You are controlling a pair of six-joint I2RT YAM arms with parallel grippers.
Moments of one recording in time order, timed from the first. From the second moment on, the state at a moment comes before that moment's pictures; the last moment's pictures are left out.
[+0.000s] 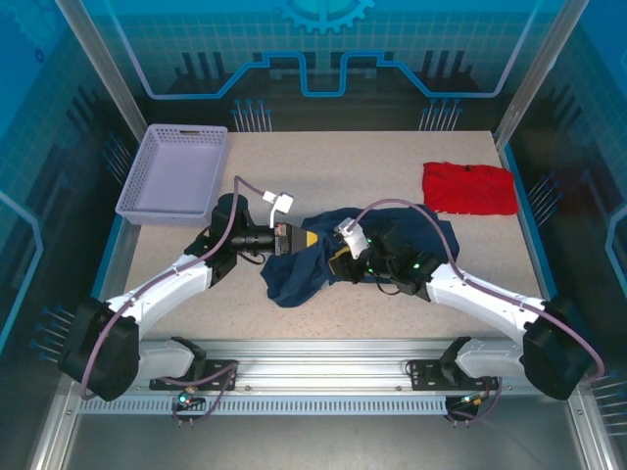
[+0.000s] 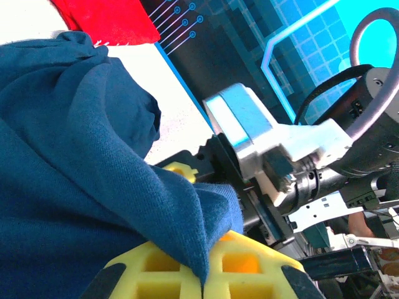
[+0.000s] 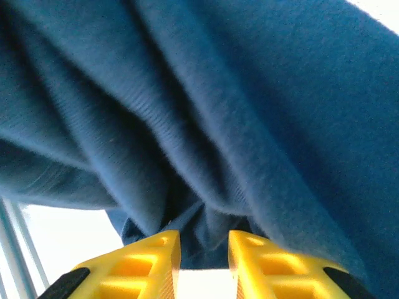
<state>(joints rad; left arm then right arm) -0.42 1.26 0.72 0.22 0.89 -0.67 0.73 1.24 0.74 -0.17 -0.18 0.12</state>
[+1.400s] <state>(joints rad) -0.52 1.17 0.74 -0.21 0.34 -0.53 0.50 1.13 0.67 0.03 -0.69 0.24</state>
